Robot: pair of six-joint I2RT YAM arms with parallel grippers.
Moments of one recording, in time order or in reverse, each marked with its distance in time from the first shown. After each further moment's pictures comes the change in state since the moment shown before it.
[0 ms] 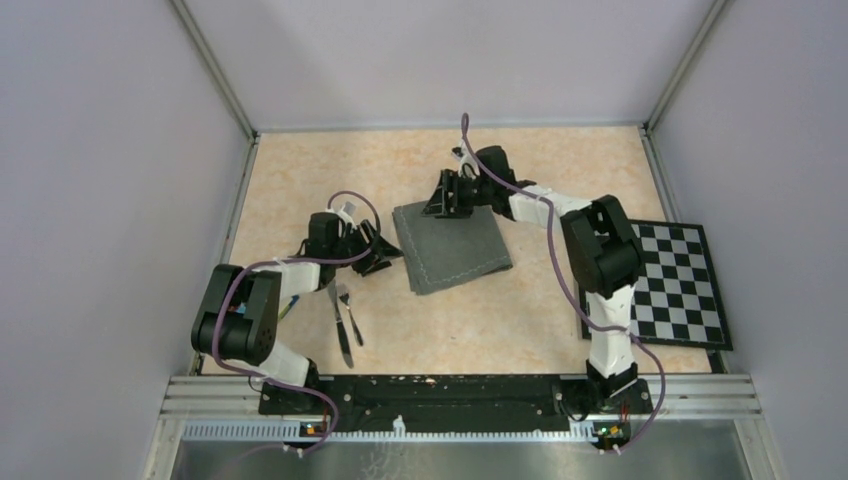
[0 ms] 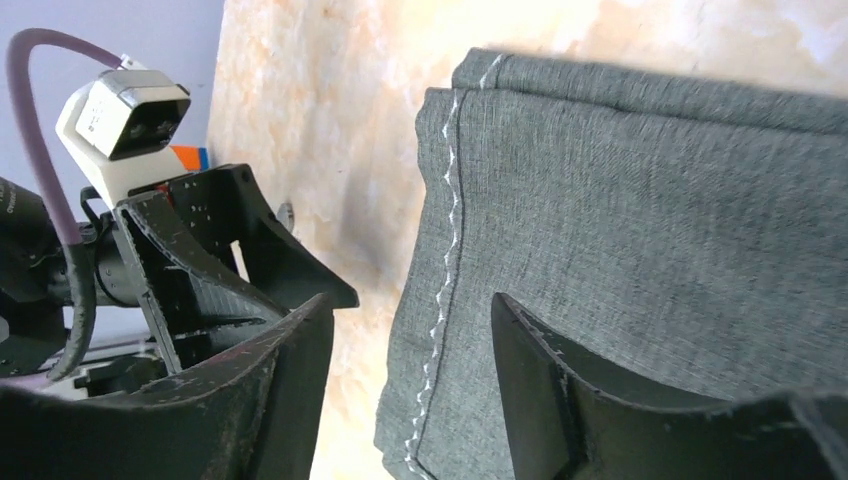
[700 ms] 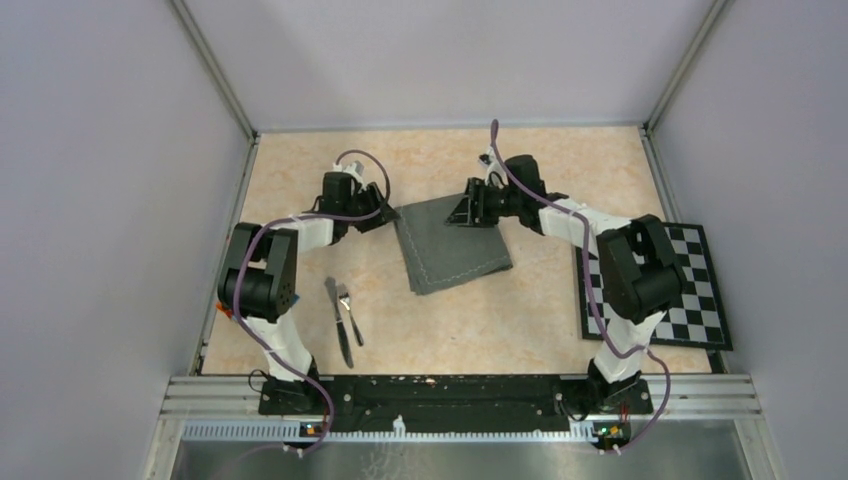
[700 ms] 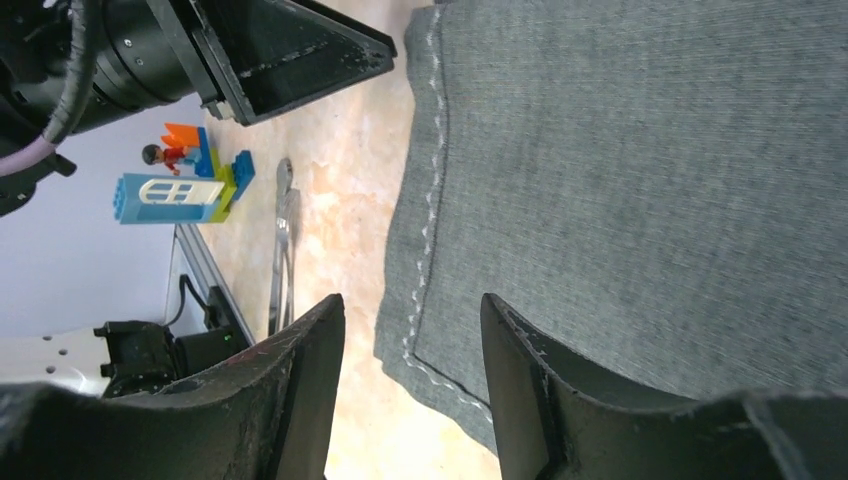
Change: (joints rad) left arm -0.008 0.276 0.412 -0.124 -0.216 0.244; right arm -0.053 -0.231 -0.265 0.024 -0.002 -0.009
